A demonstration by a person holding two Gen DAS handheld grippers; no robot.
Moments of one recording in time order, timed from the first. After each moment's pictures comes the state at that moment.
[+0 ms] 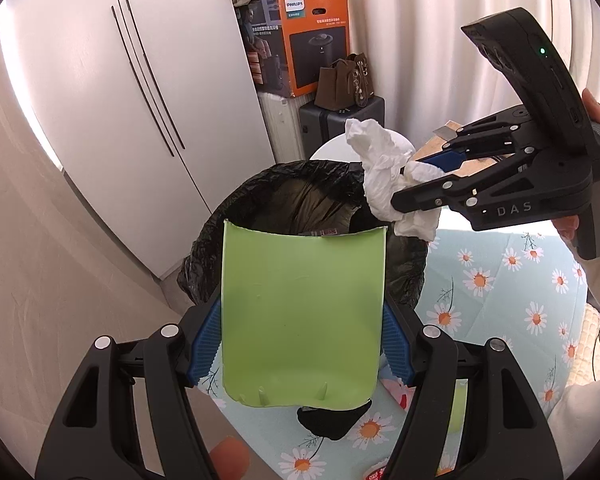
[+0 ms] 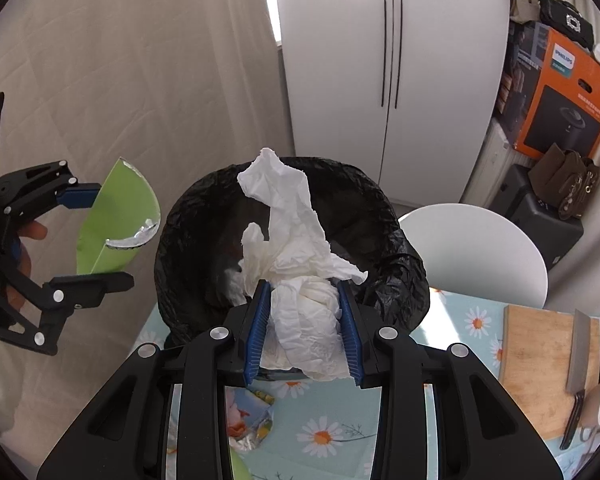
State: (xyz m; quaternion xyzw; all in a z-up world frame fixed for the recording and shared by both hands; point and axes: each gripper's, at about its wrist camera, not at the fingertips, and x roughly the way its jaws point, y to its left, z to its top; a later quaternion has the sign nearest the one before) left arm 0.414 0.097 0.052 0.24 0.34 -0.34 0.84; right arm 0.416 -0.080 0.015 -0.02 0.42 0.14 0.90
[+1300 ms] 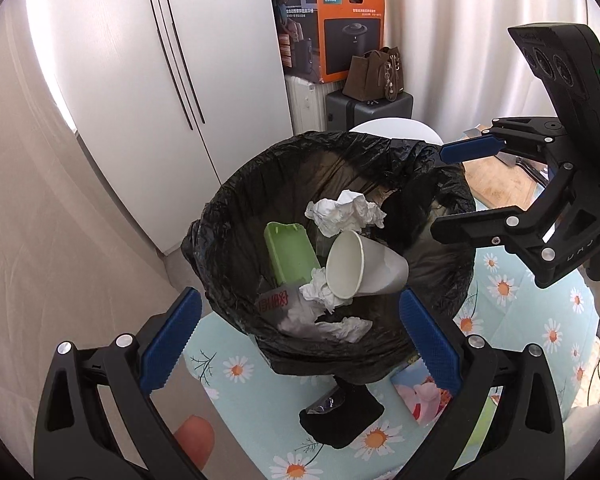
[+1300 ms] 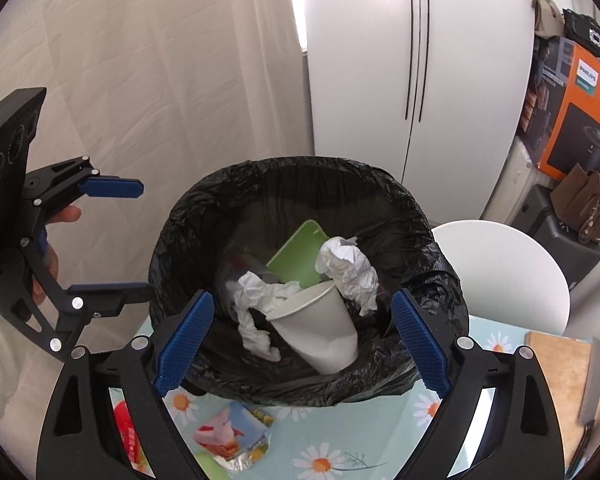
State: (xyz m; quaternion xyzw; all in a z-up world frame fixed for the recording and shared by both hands) left arm 0.421 0.109 0.009 0.20 0.37 -0.29 0.86; right arm 0.421 -0.070 -0.011 -0.04 0.39 0.18 0.90
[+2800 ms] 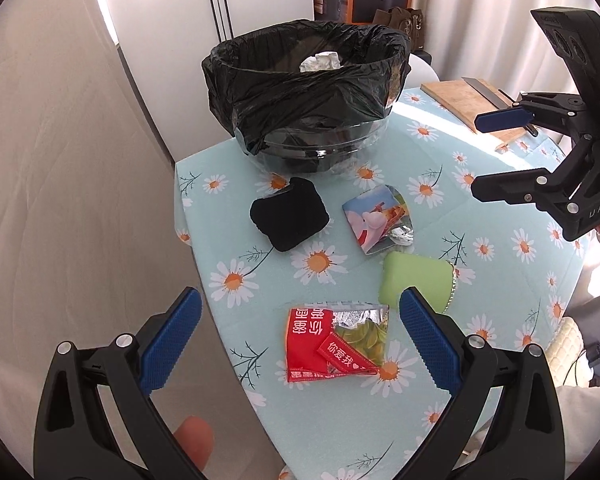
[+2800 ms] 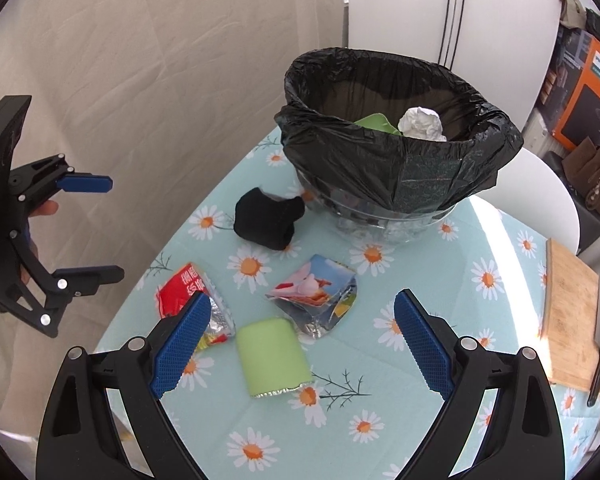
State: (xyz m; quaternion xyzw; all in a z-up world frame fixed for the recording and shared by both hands) left arm 0.243 0.177 -0.048 0.16 0.46 -0.22 0.85; right arm 0.271 -0.024 -0.064 -0.08 0.46 0.21 0.86
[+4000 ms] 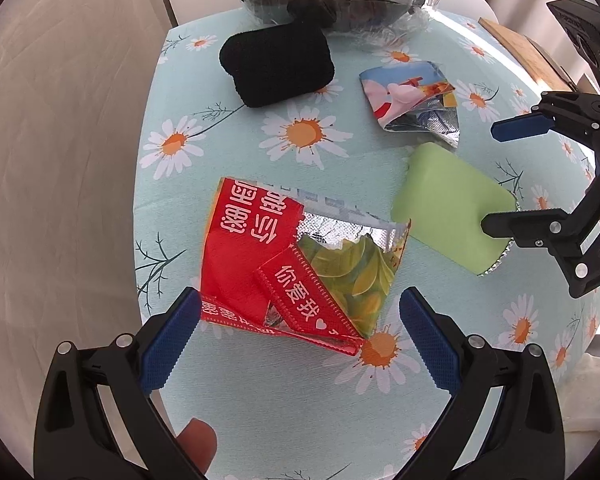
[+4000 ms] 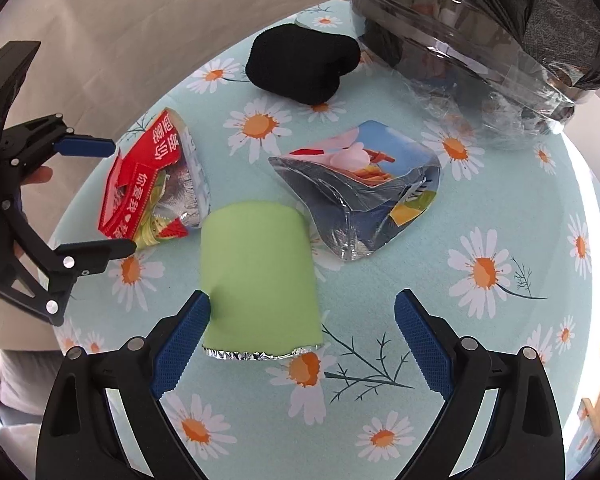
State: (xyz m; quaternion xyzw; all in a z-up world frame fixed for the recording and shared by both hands) left arm 0.232 0.152 -0.182 0.11 0.57 -0.13 0.80; right arm 0.285 -0.002 -0.205 -0.16 0.55 0.29 0.76
